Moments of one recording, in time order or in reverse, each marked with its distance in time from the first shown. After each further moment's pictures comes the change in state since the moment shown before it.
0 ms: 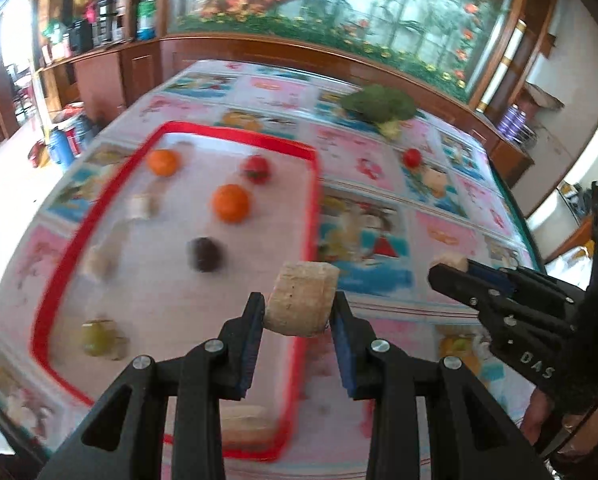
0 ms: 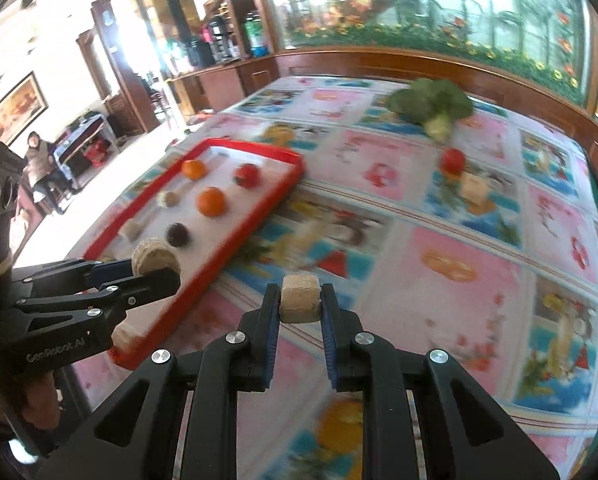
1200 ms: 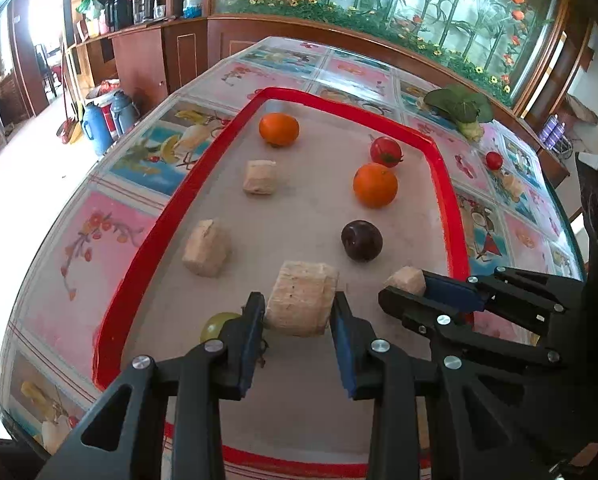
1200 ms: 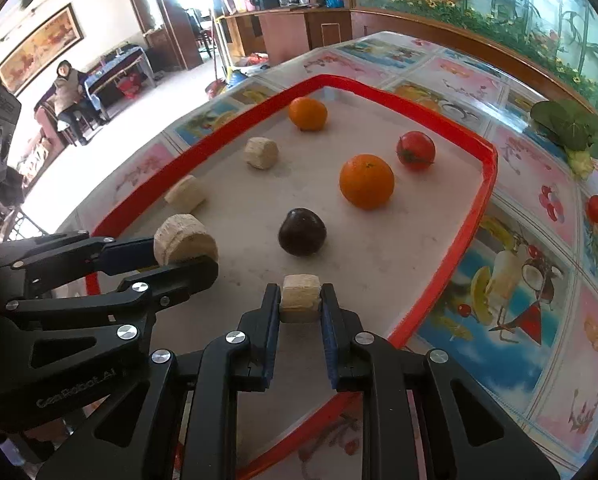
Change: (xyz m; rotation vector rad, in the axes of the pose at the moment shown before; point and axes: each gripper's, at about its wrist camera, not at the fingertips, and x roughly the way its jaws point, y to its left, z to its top) left arm 0.025 0.088 -0.009 -0.053 0.036 0.090; right arm 0.110 0.120 0.013 -0.183 0.172 0.062
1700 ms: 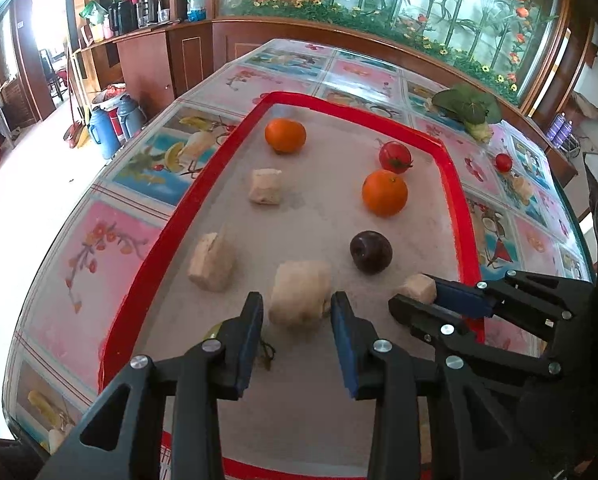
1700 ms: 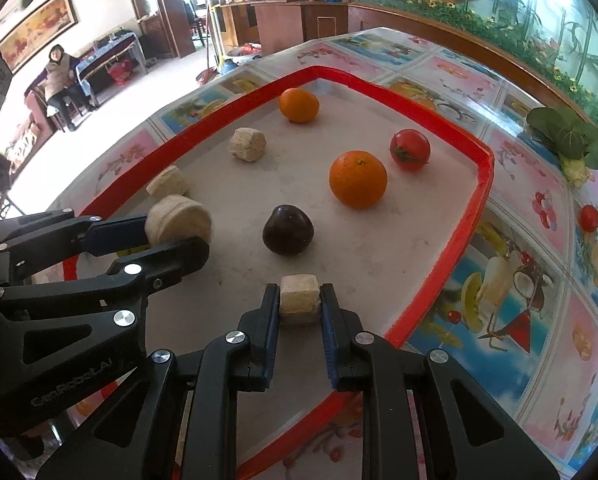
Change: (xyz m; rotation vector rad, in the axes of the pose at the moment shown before) left arm 0.002 -0.001 0.006 0.001 -0.006 0.037; right arm 0.006 0.003 0.003 -0.034 0.030 -0.061
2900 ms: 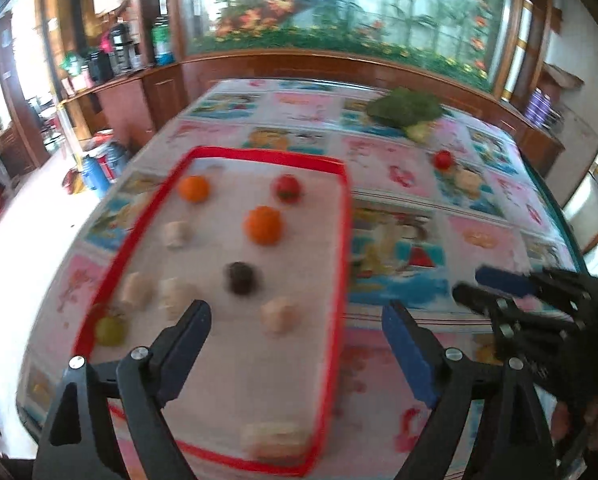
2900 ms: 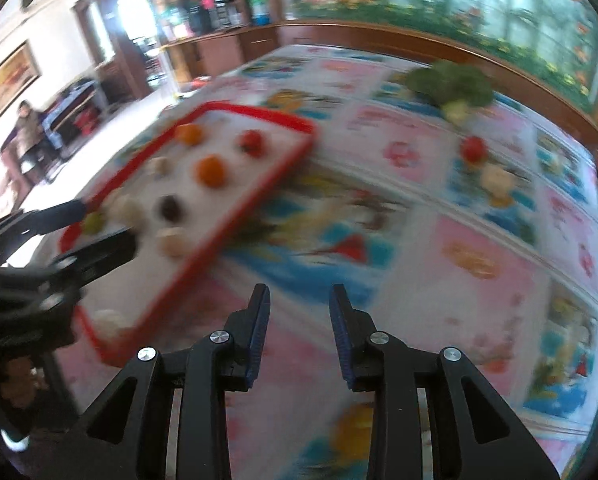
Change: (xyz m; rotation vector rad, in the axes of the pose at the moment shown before) left arm -0.035 -0.108 0.006 0.133 -0.070 0.019; right arm -0.080 -0.112 -0.056 0.196 -0.077 -0.080
